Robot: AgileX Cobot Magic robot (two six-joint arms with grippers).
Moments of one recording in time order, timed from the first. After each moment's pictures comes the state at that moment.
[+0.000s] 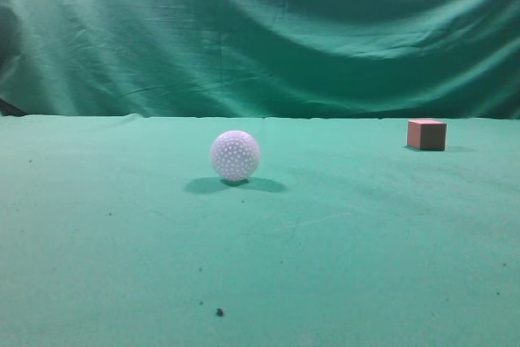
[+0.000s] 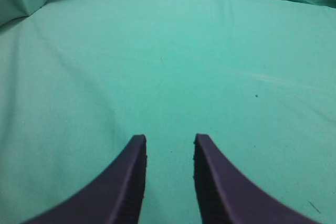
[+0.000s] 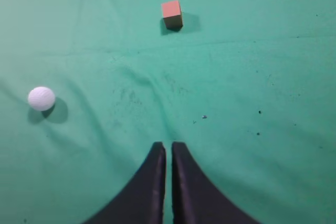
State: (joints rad) left arm 0.05 -0.02 0.02 0.15 0.37 -0.28; right arm 0.30 0.59 -0.81 0.01 1.09 0.24
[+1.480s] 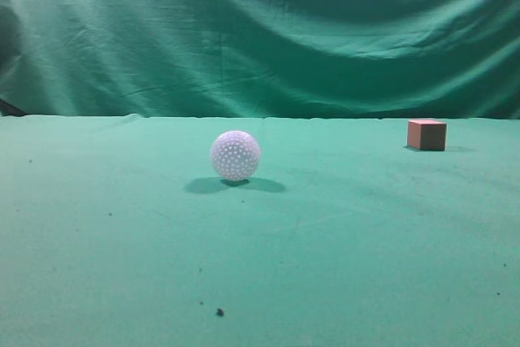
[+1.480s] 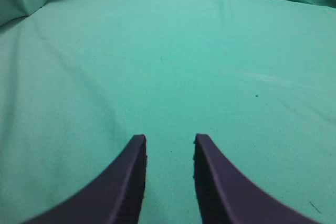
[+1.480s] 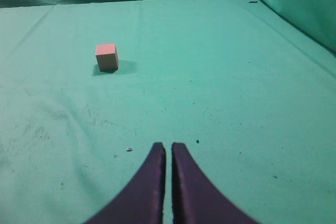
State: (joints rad) left arm 0.05 -0.02 0.02 0.15 0.37 -0.28; right arm 0.03 -0.01 0.03 0.07 0.40 -0.02
